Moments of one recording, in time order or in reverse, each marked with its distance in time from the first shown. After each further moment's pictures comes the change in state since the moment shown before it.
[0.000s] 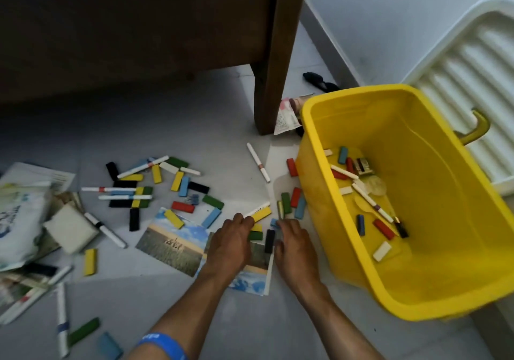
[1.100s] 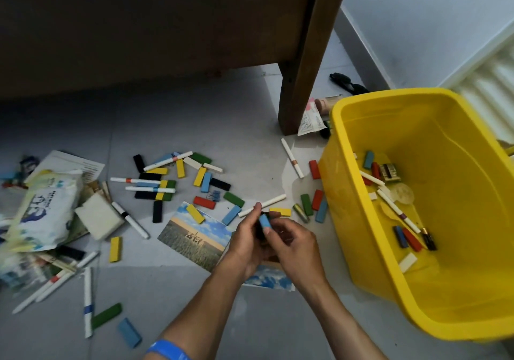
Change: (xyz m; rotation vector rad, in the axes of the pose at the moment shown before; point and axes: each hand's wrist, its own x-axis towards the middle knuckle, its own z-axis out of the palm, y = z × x) left_hand -0.001 0.003 -0.013 -1.853 -0.239 -0.588; right_hand 0.004 -0.040 -0.002 0.703 0.013 0.017
